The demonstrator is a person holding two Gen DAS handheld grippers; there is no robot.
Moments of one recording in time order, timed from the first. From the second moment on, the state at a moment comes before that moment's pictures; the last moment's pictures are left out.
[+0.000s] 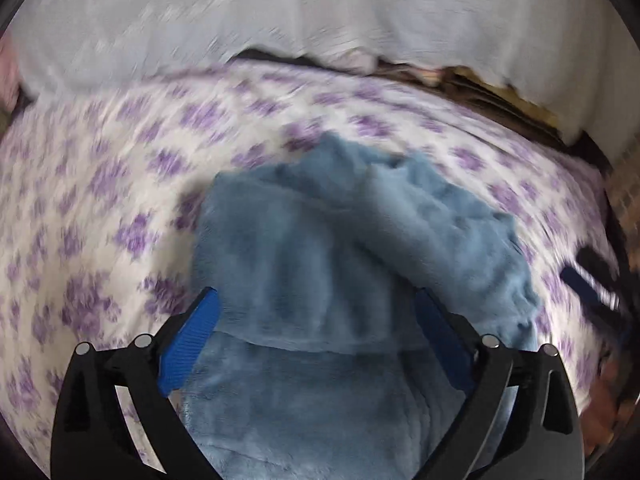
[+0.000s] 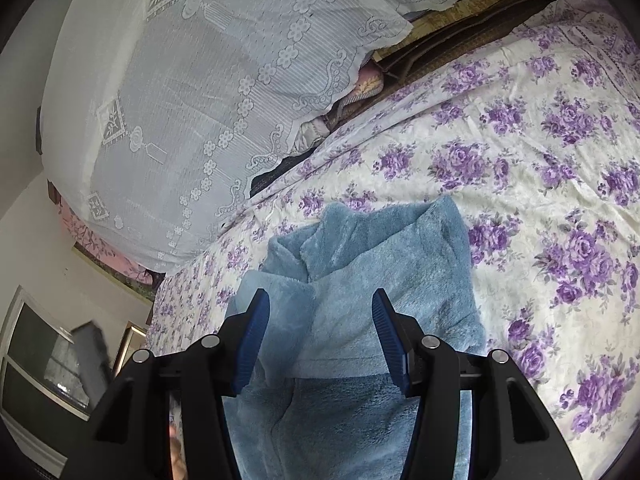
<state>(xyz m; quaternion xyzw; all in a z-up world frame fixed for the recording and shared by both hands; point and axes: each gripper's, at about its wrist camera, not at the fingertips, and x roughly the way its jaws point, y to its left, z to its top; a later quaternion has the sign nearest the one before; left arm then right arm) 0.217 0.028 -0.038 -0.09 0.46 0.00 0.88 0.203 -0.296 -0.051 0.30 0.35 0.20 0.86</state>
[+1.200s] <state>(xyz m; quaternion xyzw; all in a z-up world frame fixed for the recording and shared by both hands) 0.219 0.078 -0.101 -0.09 0.50 0.05 0.86 0.232 -0.306 -0.110 0.34 0.42 0.17 0.82</state>
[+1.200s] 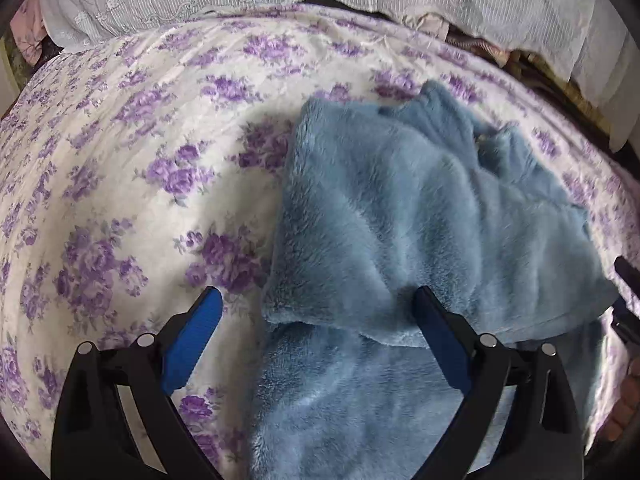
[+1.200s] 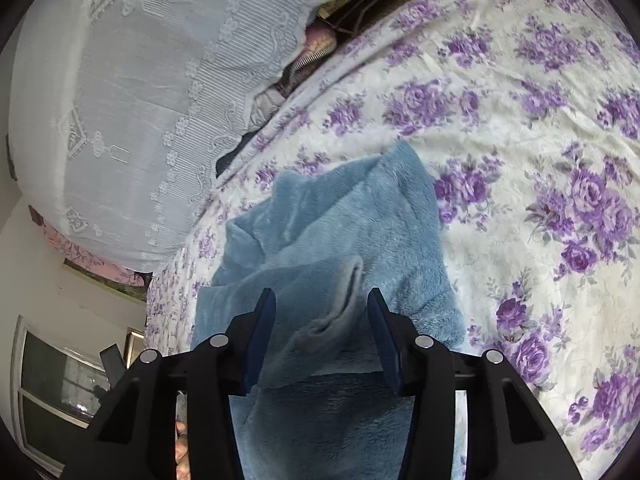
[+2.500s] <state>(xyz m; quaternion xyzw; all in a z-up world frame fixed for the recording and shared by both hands) 0.292 0.062 -0.110 -0.06 0.49 0.08 0.86 0.290 -0.228 -0.116 0.17 0.42 0.14 0.88</state>
